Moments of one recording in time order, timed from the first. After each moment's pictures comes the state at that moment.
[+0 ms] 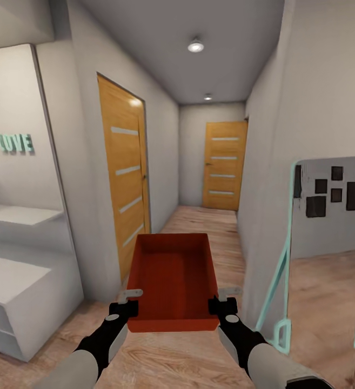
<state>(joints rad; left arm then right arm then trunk) -0.63 -0.11 0.02 -0.37 0.00 0.00 0.17 -0.69 0.14 0.07 -0.23 0.06 -0.14 -0.22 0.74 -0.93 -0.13</state>
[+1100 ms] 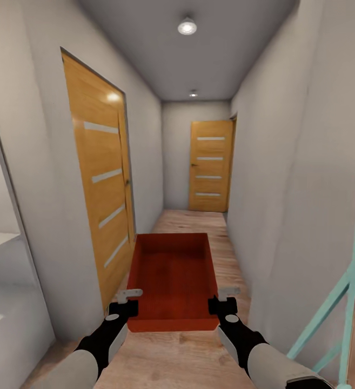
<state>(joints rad) -0.63 -0.11 0.02 -0.37 0.00 0.00 0.17 -0.69 0.14 0.07 -0.23 0.07 -0.14 -0.22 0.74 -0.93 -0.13</state>
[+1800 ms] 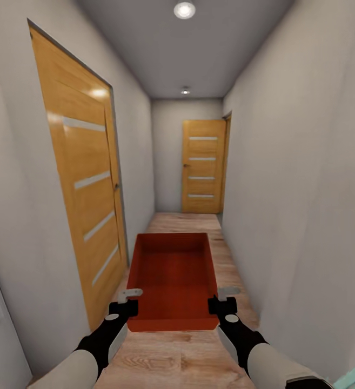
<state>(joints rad) -0.63 -0.11 0.02 -0.37 0.00 0.00 0.17 -0.69 0.14 0.07 -0.23 0.07 -0.14 -0.22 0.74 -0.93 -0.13</state>
